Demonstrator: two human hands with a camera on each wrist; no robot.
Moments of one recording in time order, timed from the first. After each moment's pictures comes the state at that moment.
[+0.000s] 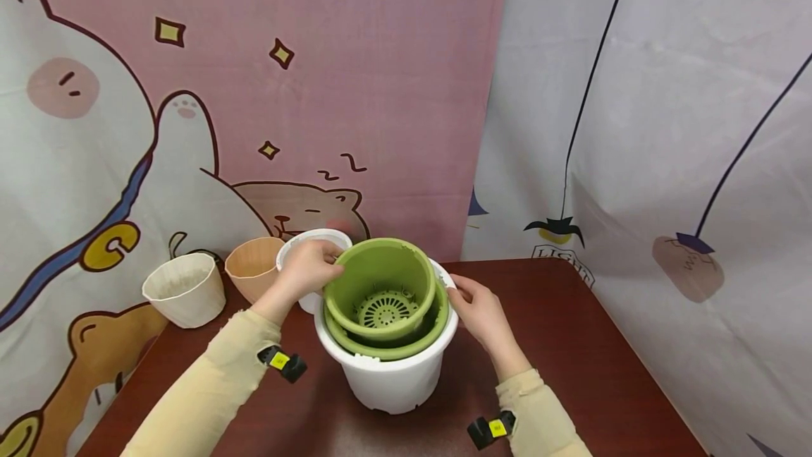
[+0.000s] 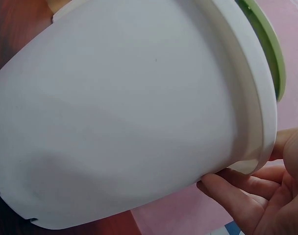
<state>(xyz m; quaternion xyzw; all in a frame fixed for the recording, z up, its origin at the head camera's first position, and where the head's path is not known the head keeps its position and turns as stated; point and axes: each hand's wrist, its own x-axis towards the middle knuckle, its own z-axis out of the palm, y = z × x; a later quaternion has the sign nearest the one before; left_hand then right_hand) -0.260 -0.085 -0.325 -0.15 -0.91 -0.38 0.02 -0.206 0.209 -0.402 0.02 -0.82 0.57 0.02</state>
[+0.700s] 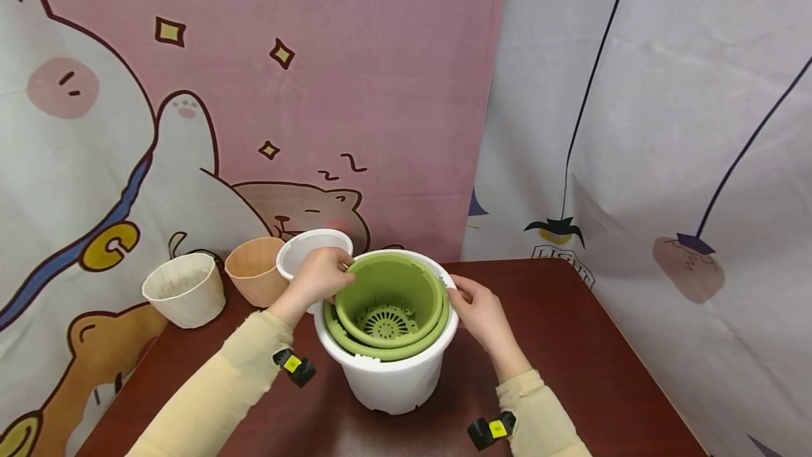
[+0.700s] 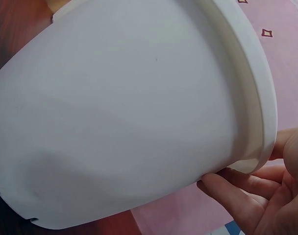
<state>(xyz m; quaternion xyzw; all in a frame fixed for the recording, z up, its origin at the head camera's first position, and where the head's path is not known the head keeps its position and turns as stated) -0.262 -0.071 -0.340 -0.15 -0.93 -0.33 0.03 -0.206 0.208 -0.402 0.01 -0.82 0.57 0.02</state>
